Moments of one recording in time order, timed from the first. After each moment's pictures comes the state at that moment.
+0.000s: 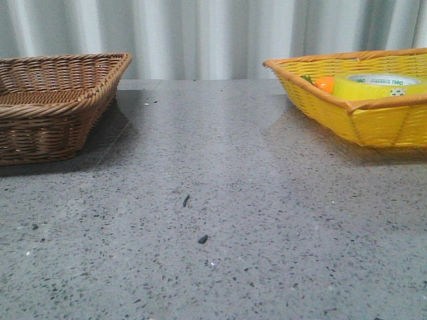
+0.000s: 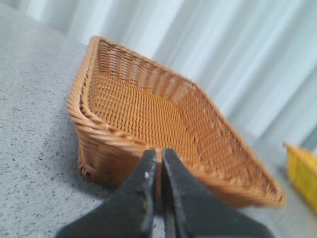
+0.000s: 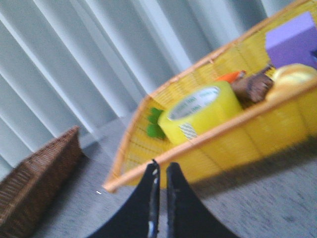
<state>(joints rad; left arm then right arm) -0.18 0.11 -0.01 -0.80 -0.04 0.20 0.13 0.02 -0.03 0.68 0.02 -0.15</state>
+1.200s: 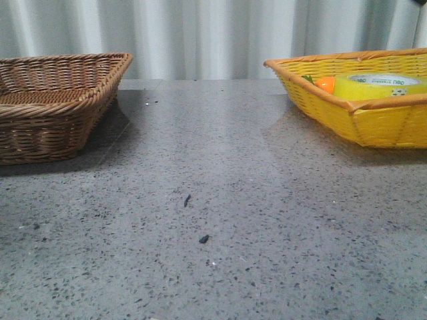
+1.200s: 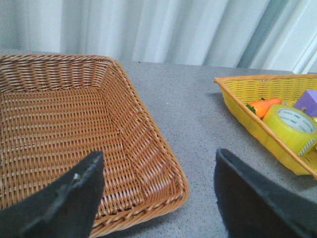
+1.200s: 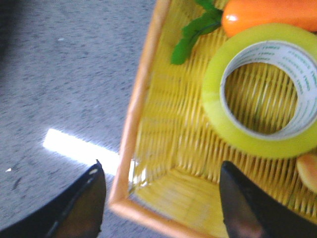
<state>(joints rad) -0.20 0.59 -0.72 -0.50 0.56 0.20 0.13 1.47 -1.50 0.27 1.18 -0.18</state>
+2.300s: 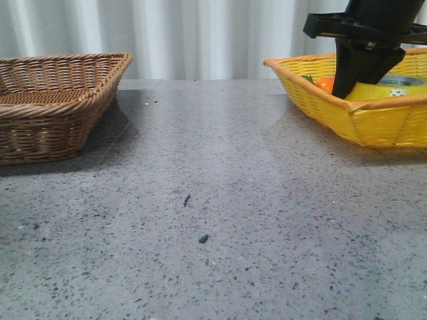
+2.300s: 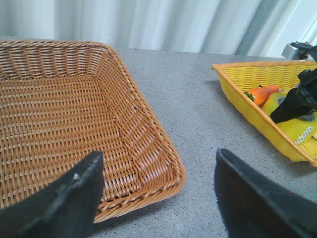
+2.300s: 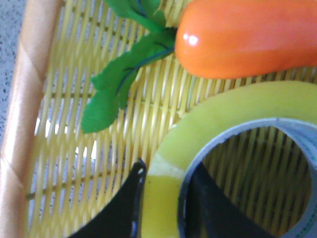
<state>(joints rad) -0.20 0.59 -0.72 -0.50 0.60 0.20 0.14 1.78 -1.51 0.19 0.99 -0.19</state>
